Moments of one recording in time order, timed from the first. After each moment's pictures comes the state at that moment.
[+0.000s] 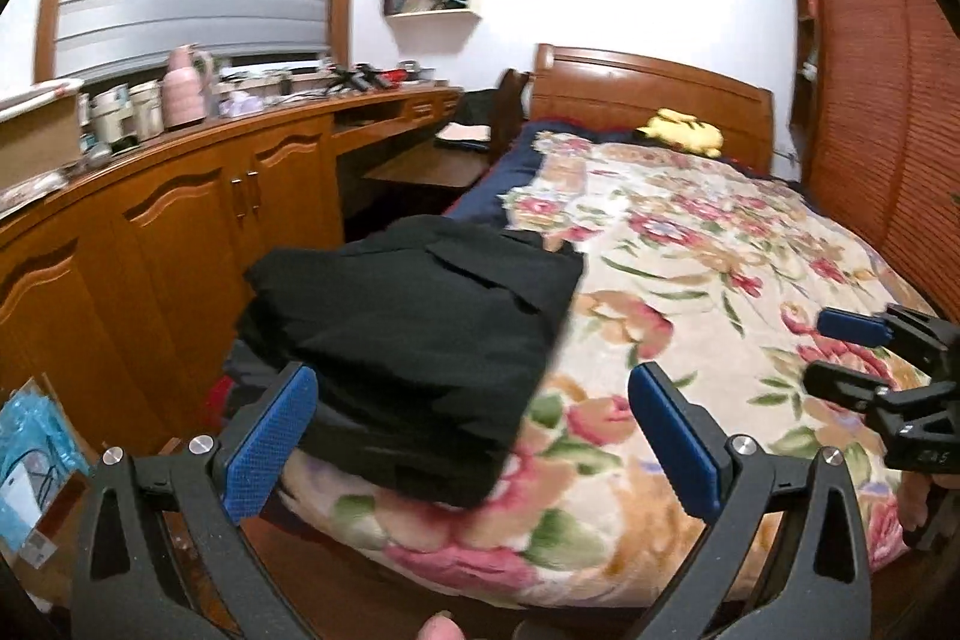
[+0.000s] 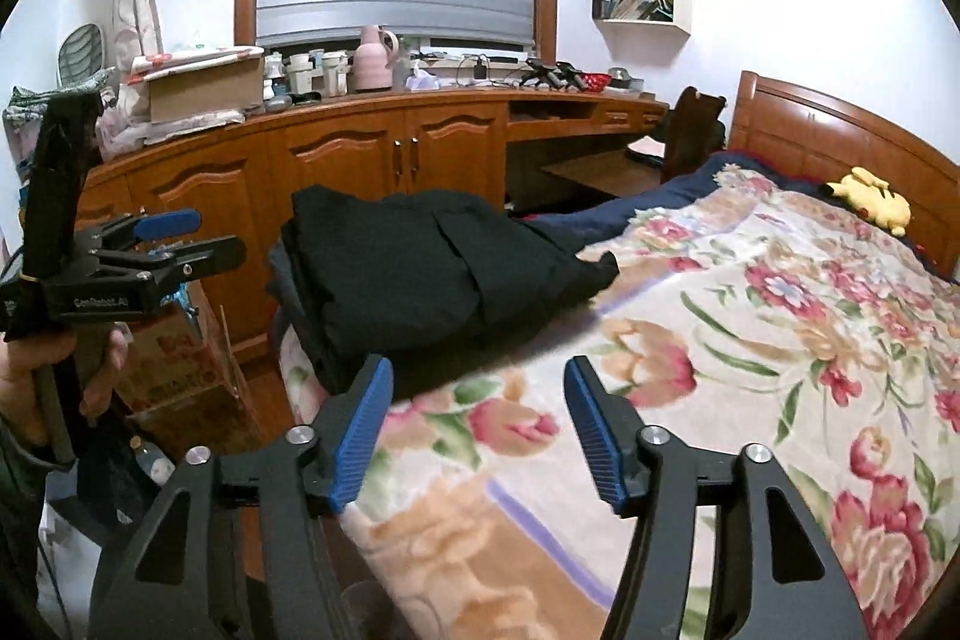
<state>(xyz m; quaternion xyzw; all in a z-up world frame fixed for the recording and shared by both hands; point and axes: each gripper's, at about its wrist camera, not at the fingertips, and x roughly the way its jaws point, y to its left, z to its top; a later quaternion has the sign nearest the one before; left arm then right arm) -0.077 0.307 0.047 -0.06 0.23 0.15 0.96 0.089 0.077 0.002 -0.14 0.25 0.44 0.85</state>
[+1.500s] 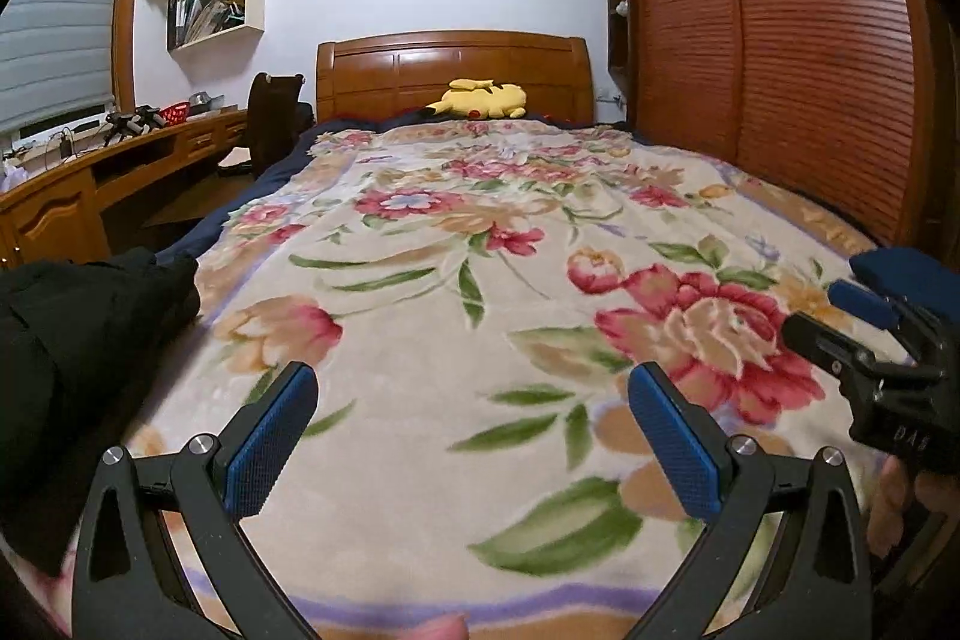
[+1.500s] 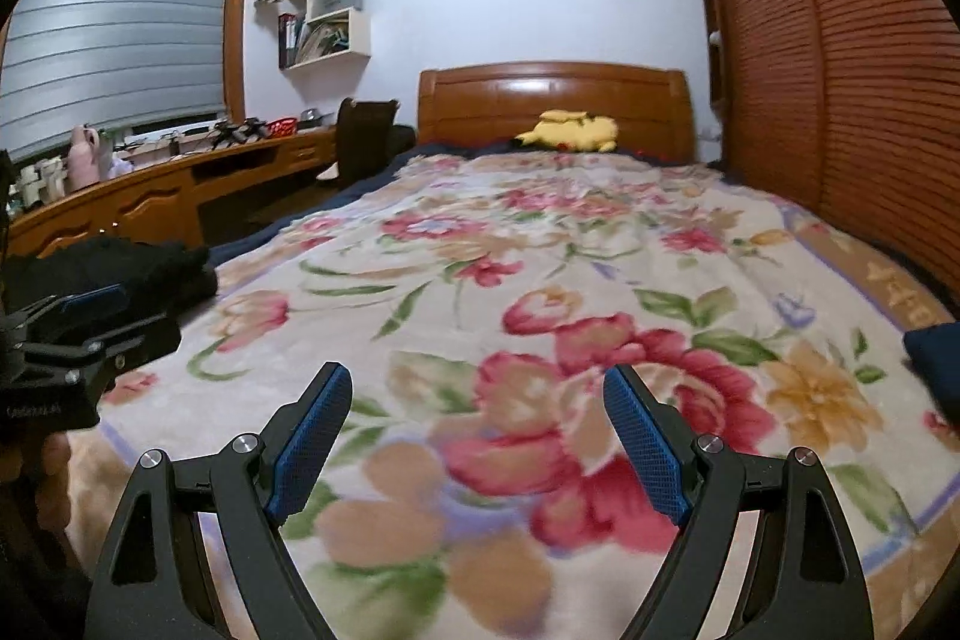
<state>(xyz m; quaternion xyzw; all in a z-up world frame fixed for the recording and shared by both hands) 0.085 0.051 -0.024 0.01 0.22 -0.03 0.97 0.086 -0.139 -0.033 -0.03 0.21 0.13 0.97</state>
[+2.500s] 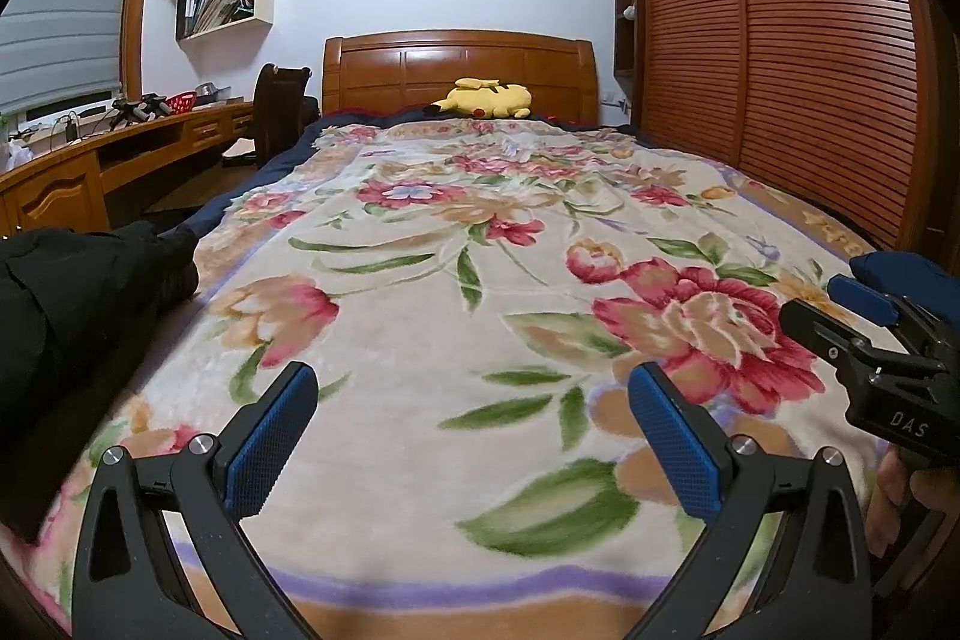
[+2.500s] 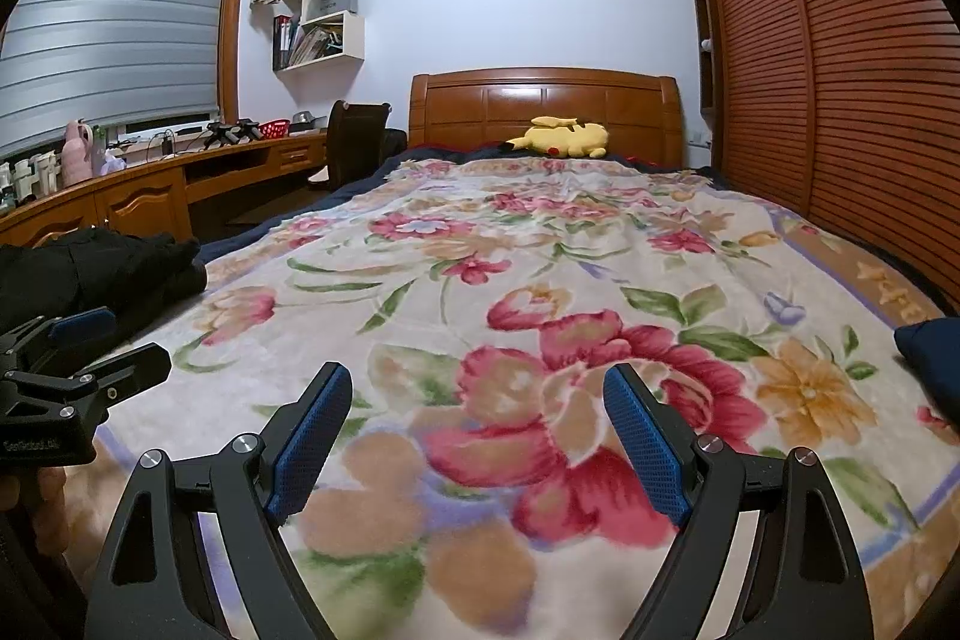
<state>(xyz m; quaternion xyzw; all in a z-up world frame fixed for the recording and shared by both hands) 0.079 0.056 -0.036 -0.01 0.22 -0.03 0.97 0.102 -0.141 -0.054 -0.04 0.21 0.13 0.97</state>
